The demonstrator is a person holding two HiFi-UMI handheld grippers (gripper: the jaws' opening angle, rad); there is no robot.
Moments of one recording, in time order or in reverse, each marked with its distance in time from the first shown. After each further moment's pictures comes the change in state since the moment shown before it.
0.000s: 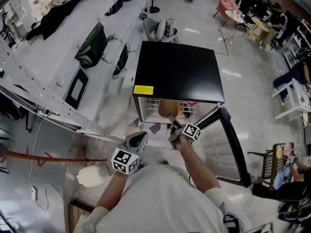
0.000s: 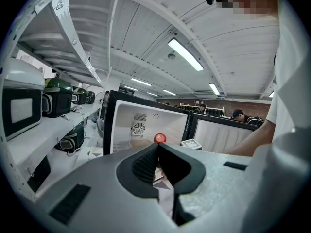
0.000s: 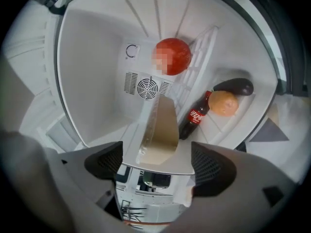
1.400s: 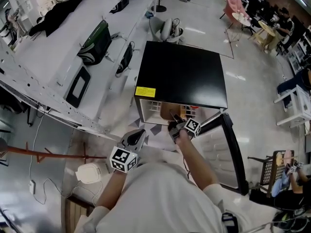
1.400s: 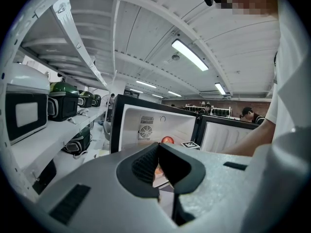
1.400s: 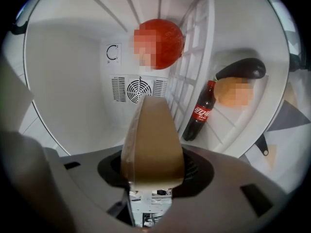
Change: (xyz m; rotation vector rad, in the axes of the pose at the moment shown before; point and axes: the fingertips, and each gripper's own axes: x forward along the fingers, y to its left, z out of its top) left arm 0.008 0.021 0.010 -0.001 -0.023 0.073; right arm 0.040 -0.006 0.024 0.176 0.007 0.050
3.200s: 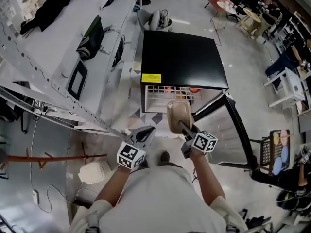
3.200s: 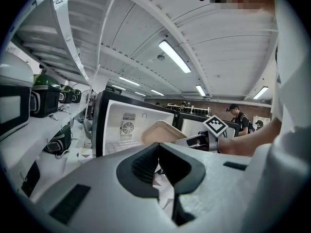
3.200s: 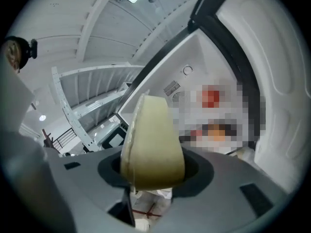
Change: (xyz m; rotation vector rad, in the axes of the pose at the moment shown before) left arm -0.035 -0.032 -0.016 0.033 0.021 -0.238; right arm -0.140 0.101 -0.088 -0.687 0.019 -0.210
